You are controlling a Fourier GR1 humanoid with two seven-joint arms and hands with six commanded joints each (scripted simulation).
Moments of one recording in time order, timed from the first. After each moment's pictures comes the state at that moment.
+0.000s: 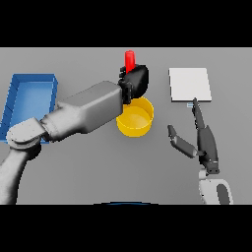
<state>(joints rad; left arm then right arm) -1.38 0.18 -1.36 -0.67 -1.17 -0.24 -0.10 0.09 -0.05 0.12 -1.70 0.27 -0.08 -0.09</state>
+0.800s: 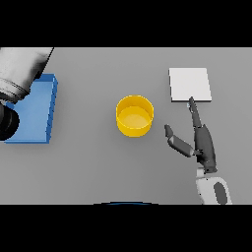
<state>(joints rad) -1.73 0.37 -0.91 -0.21 -0.72 -0.12 -0.04 0.07 -0.05 0.14 -1.69 0.30 -0.09 -0.12</state>
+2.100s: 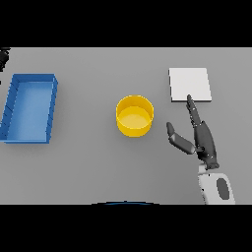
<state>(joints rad) -1.10 0.58 -0.34 -0.13 0.18 0.28 0.19 0.03 -0.07 0.12 -1.64 0.23 -0.03 -0.16</state>
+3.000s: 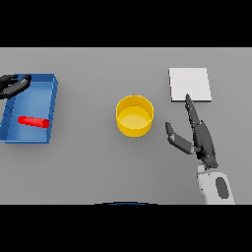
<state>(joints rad) -0.58 0.87 -0.55 -1.10 0.36 0.15 0.50 0.02 -0.07 0.12 -1.63 0.23 -0.03 -0.17</state>
